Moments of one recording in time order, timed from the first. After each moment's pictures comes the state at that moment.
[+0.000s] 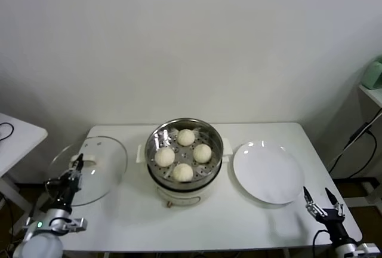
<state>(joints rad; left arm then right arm) 1.43 -1.21 -0.80 -1.76 1.18 -0.12 -0.17 -1.63 1.01 0.66 1.59 0.77 0.36 -0.19</state>
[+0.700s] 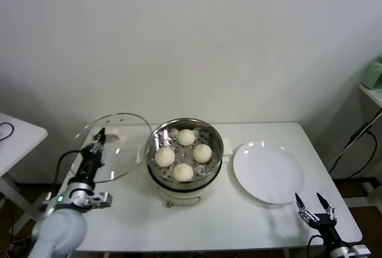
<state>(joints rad) 1.35 -1.07 -0.53 -2.05 1.06 0.22 0.06 -1.63 1.01 0.63 1.58 0.70 0.33 -0.19</state>
